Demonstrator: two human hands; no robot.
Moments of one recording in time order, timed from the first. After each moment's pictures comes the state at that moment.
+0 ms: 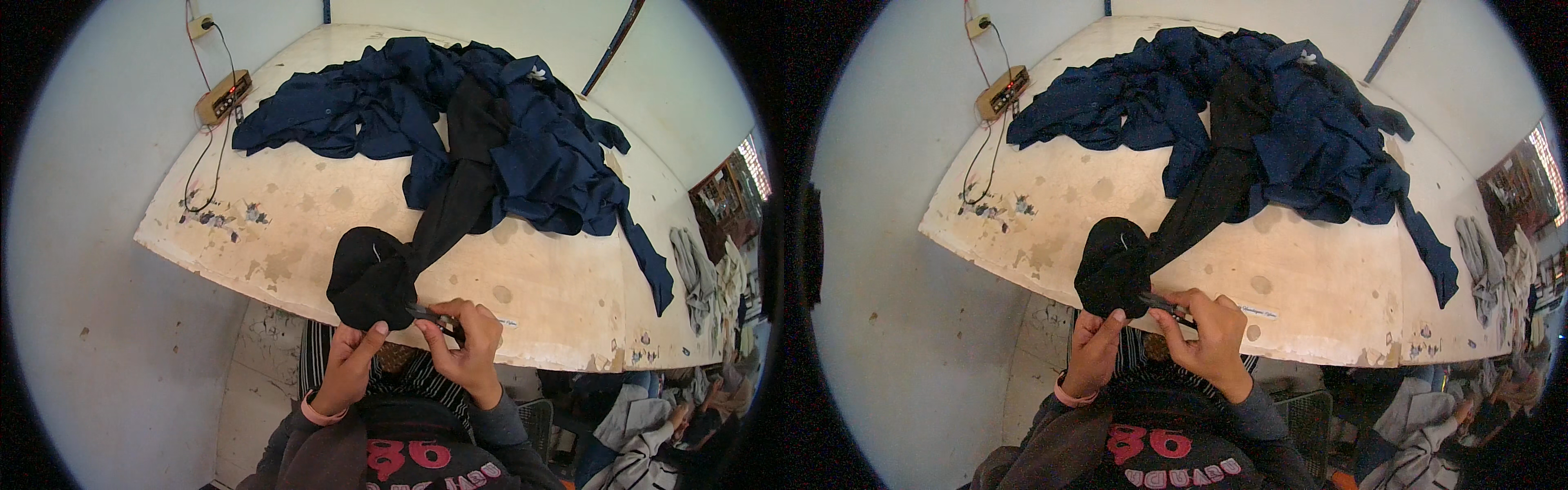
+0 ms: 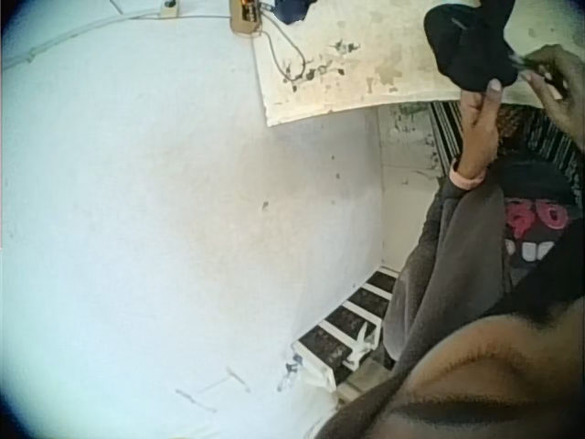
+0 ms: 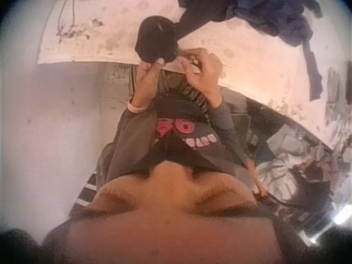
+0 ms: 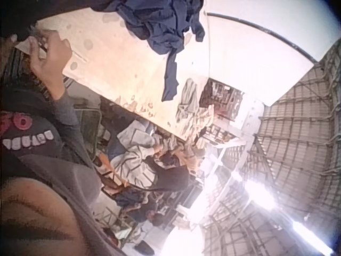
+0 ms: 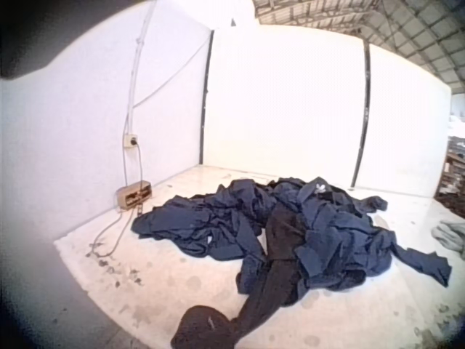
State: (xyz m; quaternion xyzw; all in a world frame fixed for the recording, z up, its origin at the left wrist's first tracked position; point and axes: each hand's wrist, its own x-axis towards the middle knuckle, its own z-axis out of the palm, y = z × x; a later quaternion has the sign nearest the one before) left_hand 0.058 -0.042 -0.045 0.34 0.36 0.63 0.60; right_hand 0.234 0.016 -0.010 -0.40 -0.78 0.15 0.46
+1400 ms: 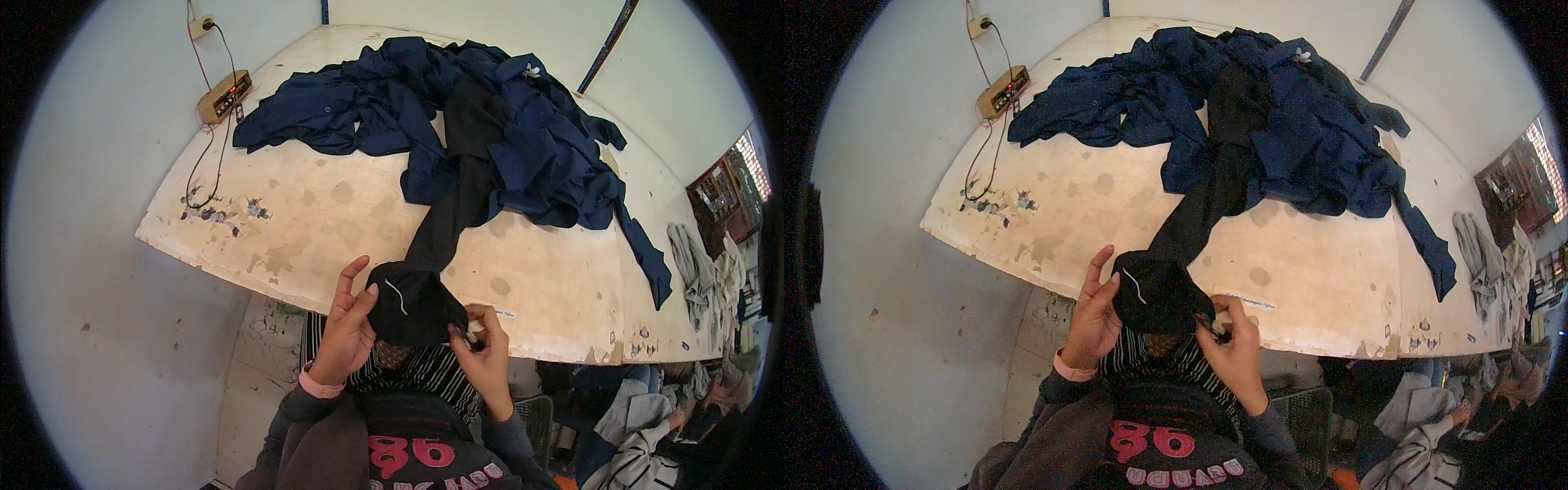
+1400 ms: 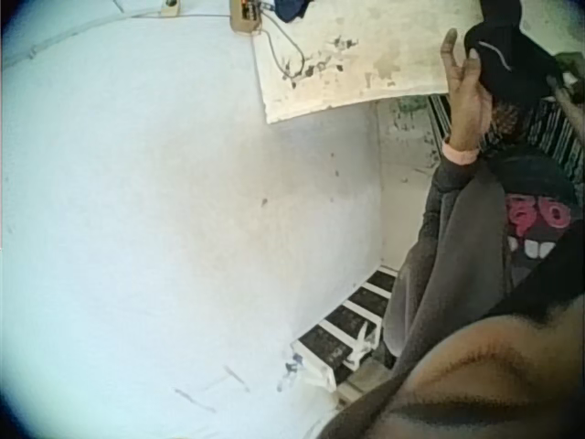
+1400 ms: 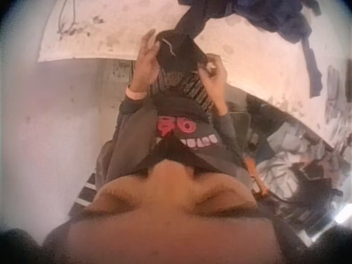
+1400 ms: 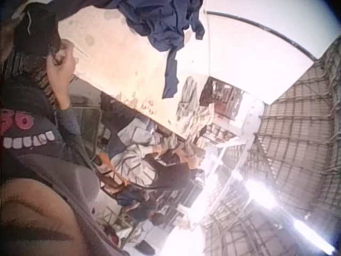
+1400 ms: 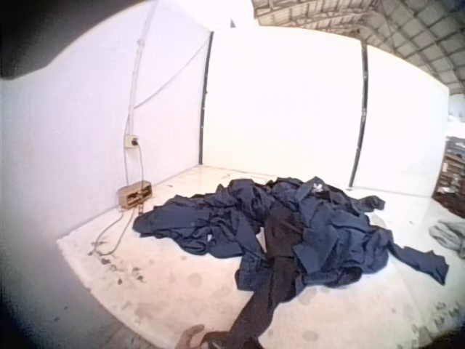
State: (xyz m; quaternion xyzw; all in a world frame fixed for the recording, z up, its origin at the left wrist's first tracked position) left_hand 0.055 -0.012 -0.045 0.20 0.24 0.67 0.68; right_hand 0.274 -0.017 -0.049 -0.52 -0.63 0.38 0.44
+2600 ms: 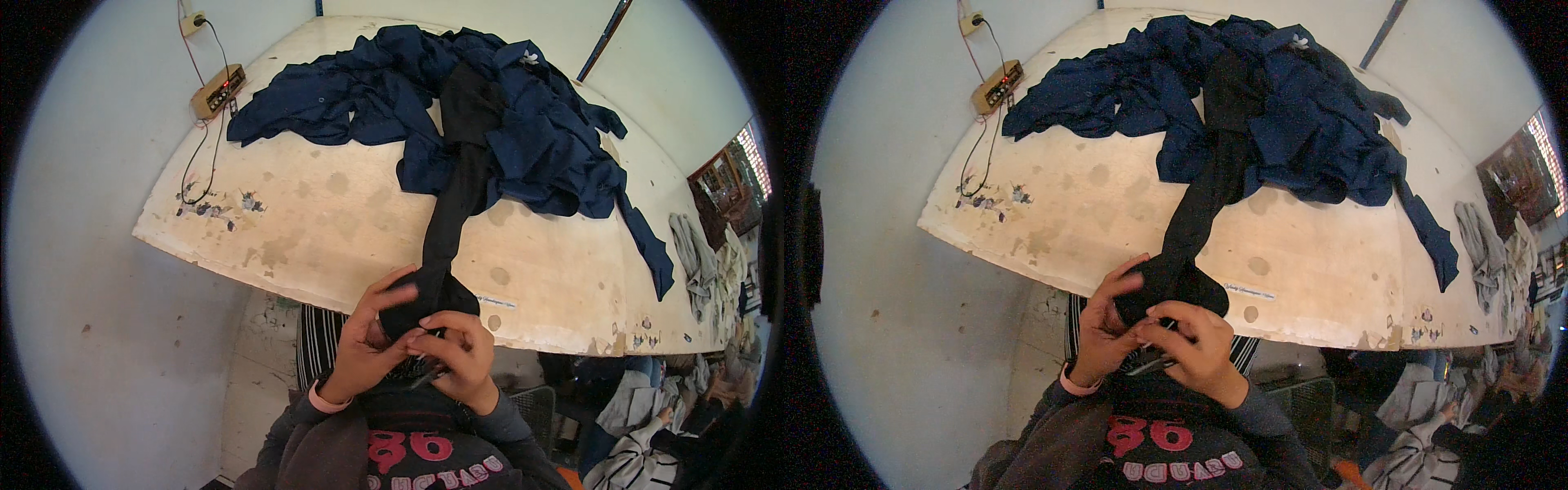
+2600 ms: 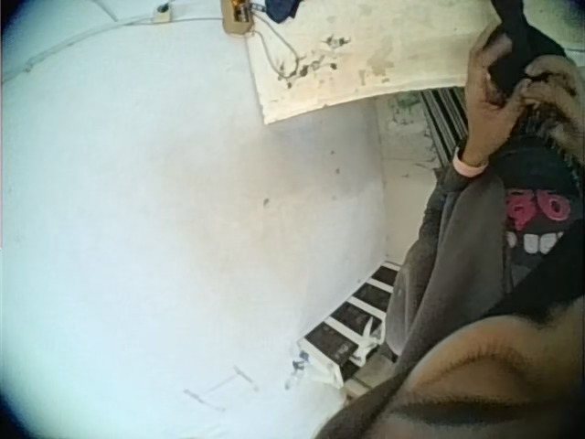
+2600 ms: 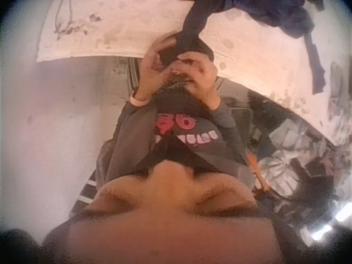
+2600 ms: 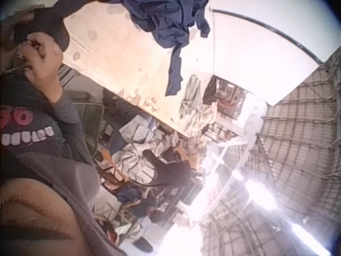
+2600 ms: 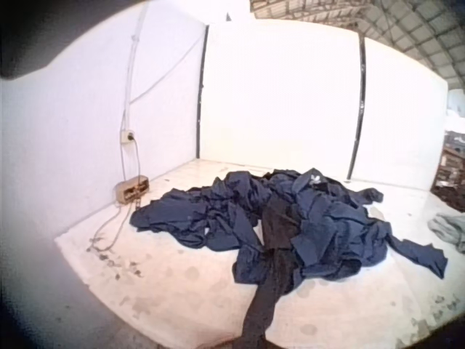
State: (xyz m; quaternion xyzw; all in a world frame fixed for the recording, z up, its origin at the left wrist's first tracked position) left_hand 0.078 -0.033 -0.023 0.55 0.31 0.64 0.44; right_hand 0.240 -0.017 -0.011 -0.29 -0.80 0.13 0.50
